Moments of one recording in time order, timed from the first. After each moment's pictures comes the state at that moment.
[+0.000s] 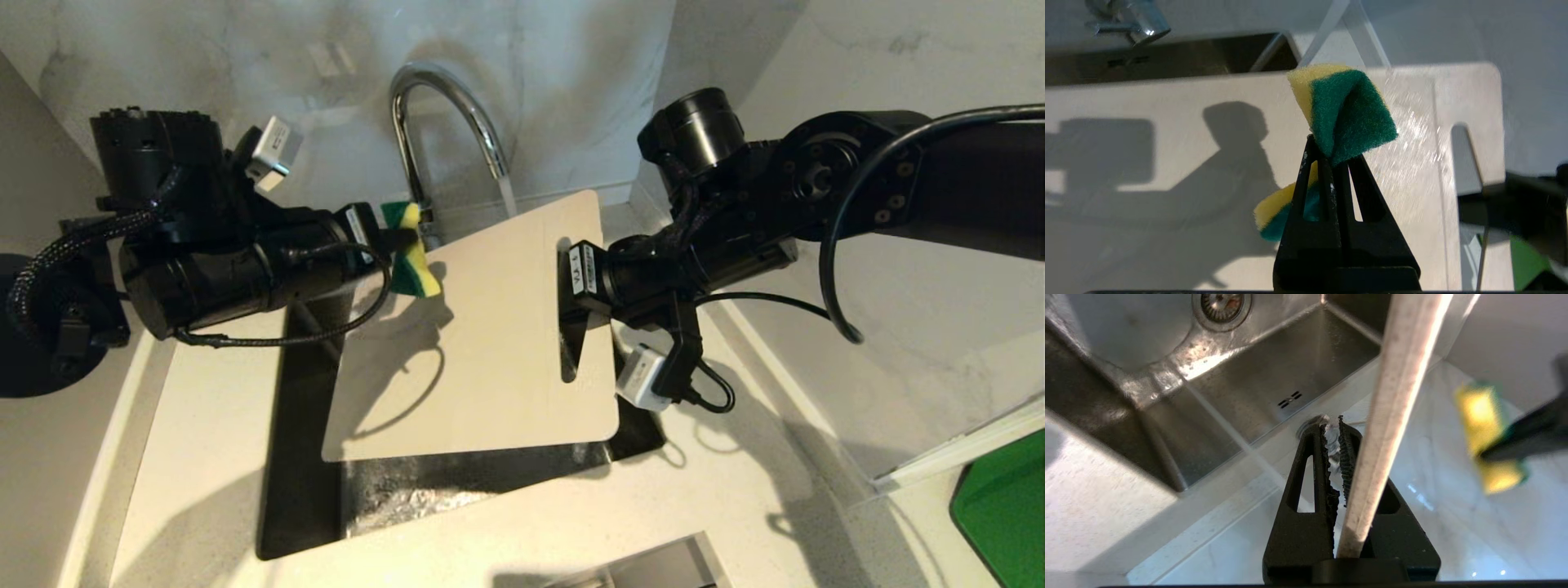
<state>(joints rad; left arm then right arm) -0.55 1.69 -1.24 -0.38 -0.02 -0.45 0.46 1.92 -1.86 0.59 0.41 -2.72</state>
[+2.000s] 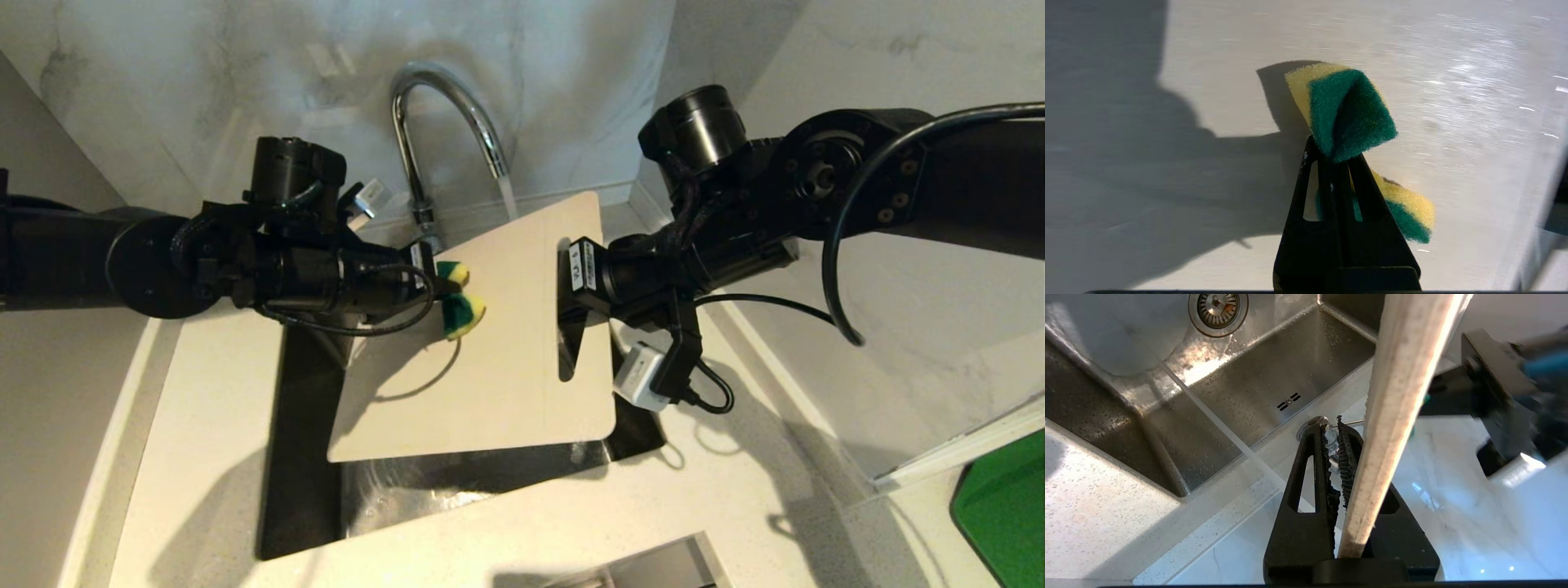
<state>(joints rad) -0.50 1.91 -1.57 0.06 -0.20 -0.51 0.46 1.92 -1.86 0.59 0.42 -2.68</state>
